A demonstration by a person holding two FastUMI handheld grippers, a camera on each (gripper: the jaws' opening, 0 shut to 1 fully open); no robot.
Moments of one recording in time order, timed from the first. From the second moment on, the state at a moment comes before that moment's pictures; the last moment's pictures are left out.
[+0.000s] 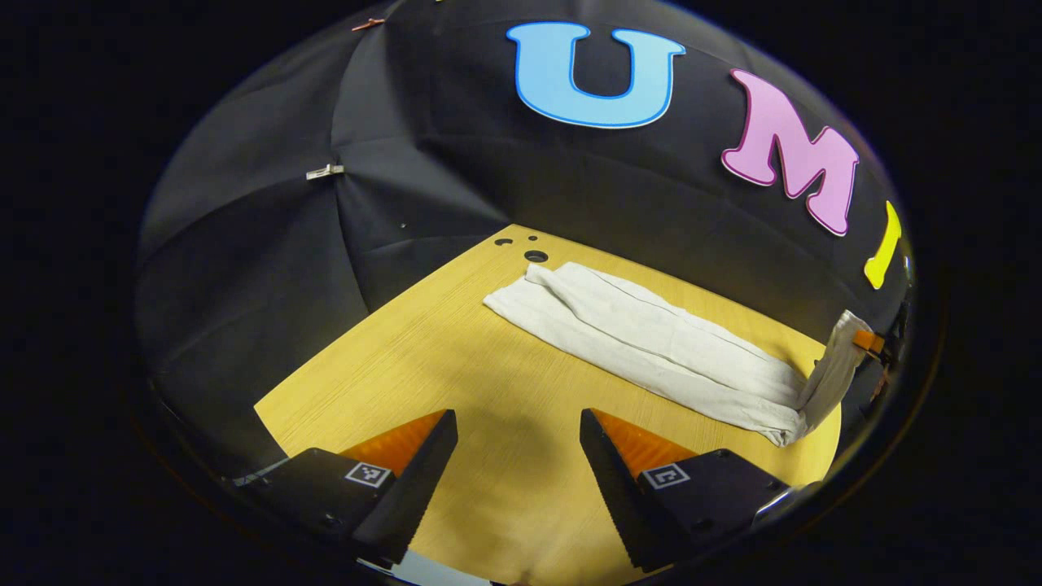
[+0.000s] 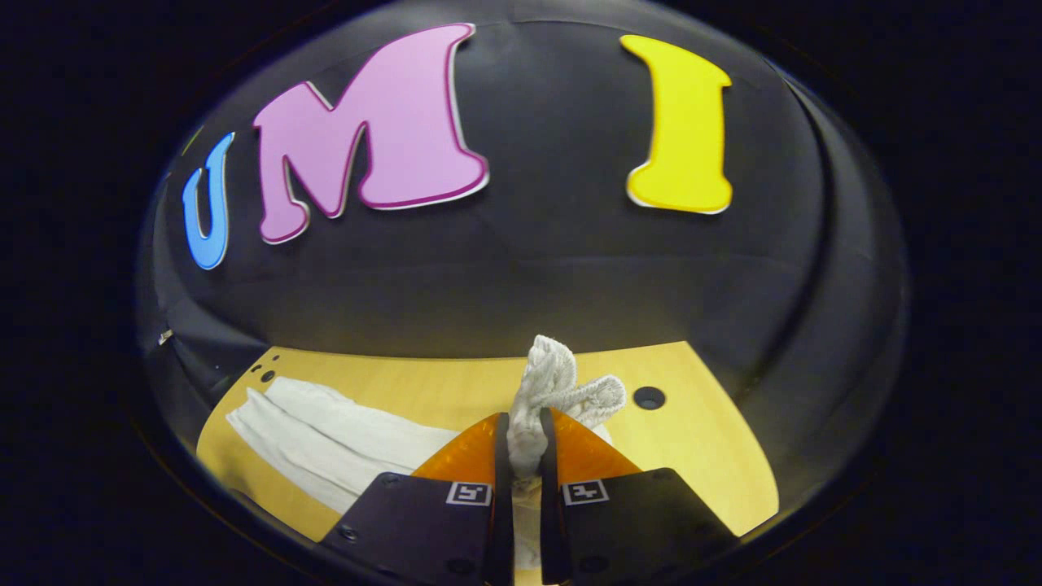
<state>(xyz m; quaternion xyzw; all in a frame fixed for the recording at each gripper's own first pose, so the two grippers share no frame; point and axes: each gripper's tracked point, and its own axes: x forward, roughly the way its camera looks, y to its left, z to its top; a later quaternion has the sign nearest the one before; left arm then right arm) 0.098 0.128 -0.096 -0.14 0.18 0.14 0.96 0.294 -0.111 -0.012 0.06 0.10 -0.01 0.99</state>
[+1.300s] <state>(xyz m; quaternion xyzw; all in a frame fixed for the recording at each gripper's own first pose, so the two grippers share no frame) 0.223 0.215 -0.072 -0.17 0.17 0.14 0.96 0.231 0.020 -0.095 0.03 0.17 0.05 0.98</state>
